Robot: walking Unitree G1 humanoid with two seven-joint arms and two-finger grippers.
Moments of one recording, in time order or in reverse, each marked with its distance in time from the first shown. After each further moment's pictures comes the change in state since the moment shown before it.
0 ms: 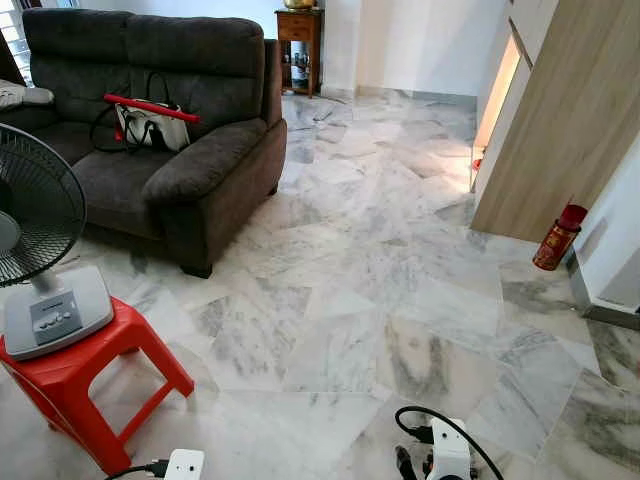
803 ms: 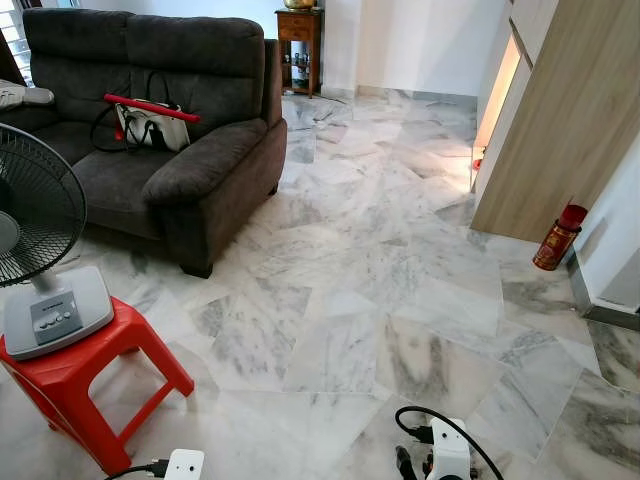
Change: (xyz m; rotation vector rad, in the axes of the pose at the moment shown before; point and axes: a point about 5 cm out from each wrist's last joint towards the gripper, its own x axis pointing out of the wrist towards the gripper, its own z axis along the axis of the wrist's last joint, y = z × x) left arm 0.000 0.000 0.000 0.000 0.000 0.000; right arm 0.000 0.000 0.000 0.000 0.000 0.000
